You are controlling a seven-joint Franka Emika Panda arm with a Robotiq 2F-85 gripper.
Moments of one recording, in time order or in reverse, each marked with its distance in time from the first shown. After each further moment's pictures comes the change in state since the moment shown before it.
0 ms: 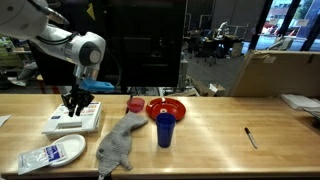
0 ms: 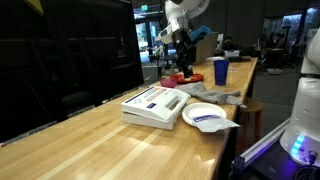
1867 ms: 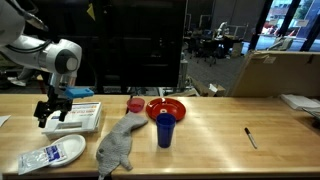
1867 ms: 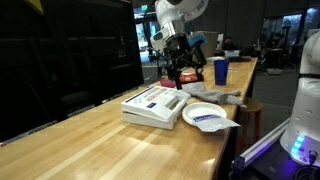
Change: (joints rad) arm 0.117 -0.001 0.088 -0.058 0.035 0.042 -0.205
